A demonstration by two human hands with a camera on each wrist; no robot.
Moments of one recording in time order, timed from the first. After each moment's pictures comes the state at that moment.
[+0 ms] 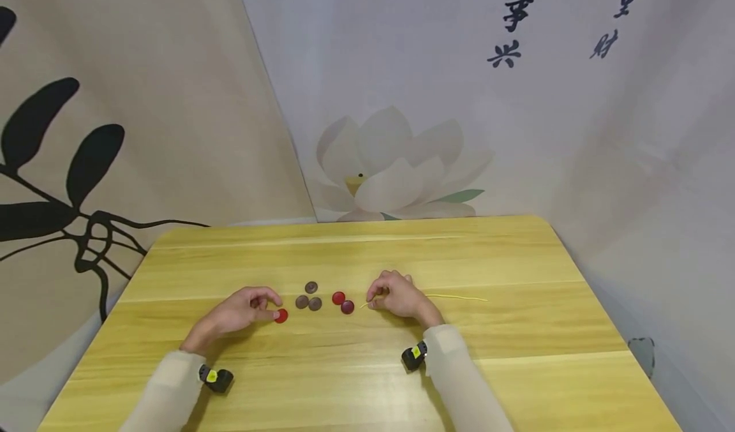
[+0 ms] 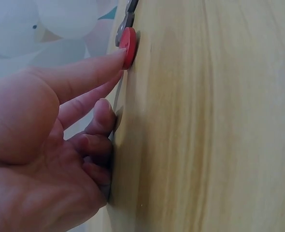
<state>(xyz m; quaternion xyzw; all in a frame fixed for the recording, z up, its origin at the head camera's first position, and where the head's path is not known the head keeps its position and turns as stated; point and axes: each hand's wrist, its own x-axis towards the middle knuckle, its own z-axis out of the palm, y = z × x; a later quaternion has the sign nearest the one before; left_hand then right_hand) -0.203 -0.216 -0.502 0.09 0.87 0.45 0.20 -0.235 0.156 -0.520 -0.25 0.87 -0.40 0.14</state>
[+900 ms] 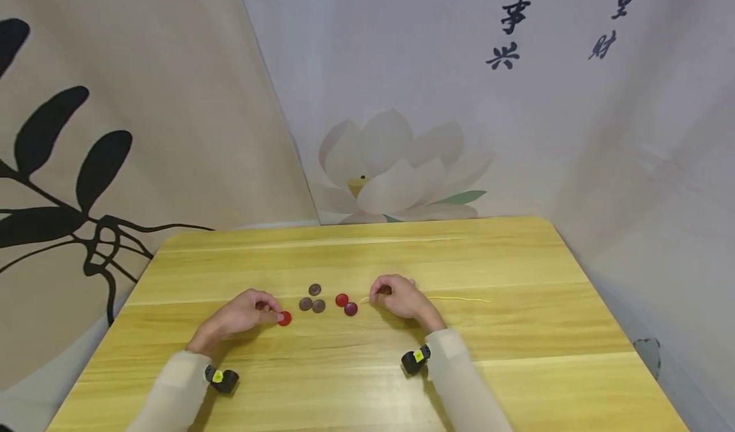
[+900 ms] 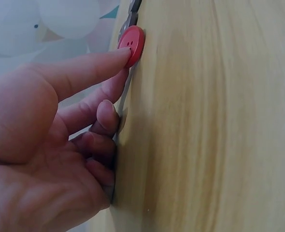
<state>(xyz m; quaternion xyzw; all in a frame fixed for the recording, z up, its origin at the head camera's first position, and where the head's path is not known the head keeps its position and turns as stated) -0.199 -0.215 -0.500 0.08 0.86 0.45 0.20 -0.229 0.152 -0.515 -0.22 0.86 -0.44 0.13</state>
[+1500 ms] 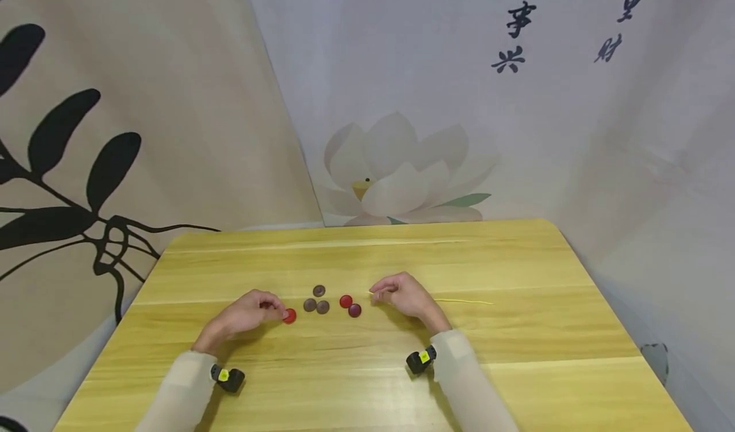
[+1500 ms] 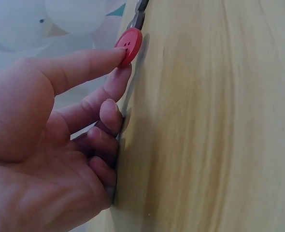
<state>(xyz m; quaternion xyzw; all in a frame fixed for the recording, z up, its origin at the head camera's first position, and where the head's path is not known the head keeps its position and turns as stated) -0.200 -0.218 -0.500 0.07 0.87 0.45 0.20 -0.232 0.151 -0.514 -0.17 0.82 -0.51 0.17</state>
